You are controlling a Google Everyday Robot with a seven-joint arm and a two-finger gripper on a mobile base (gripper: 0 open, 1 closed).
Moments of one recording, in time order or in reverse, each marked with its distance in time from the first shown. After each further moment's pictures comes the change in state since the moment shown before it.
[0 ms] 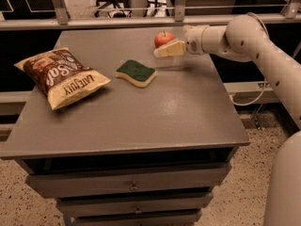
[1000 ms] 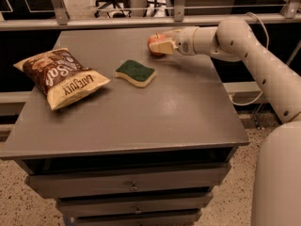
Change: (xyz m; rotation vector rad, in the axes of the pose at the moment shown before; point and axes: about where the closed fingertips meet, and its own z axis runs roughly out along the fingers) arm -0.001 0.021 0.033 -0.091 -0.018 0.013
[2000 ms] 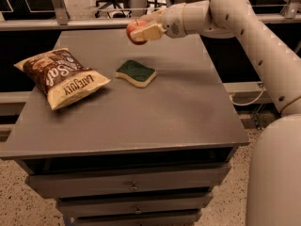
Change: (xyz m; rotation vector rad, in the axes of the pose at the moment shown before) arm -0.088 0.071 0.001 -0.178 -0.031 -0.169
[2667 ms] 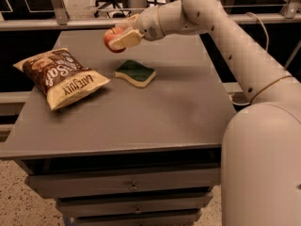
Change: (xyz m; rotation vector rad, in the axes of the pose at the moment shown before) arm -0.004 0.044 0.060 -0.177 0.037 -0.079
